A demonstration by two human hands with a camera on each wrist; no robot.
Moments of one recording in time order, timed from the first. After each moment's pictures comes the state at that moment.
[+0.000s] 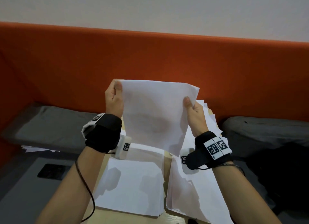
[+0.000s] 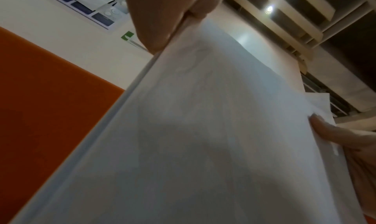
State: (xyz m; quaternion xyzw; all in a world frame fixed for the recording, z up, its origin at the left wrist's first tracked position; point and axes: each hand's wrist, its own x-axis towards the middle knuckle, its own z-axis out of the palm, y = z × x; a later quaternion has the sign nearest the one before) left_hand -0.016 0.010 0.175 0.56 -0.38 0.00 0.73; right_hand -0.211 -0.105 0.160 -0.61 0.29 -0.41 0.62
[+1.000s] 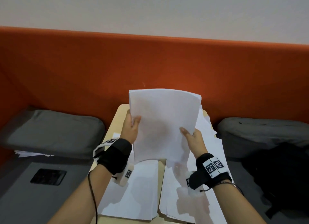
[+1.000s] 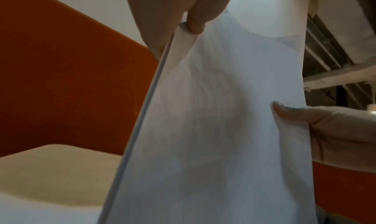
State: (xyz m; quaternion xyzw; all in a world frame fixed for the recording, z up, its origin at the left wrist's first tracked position) left_hand -0.066 -0.008 0.098 0.62 -0.38 -0.16 0.67; right_hand -0.256 -0.120 0.081 -0.63 0.39 -0.34 0.58
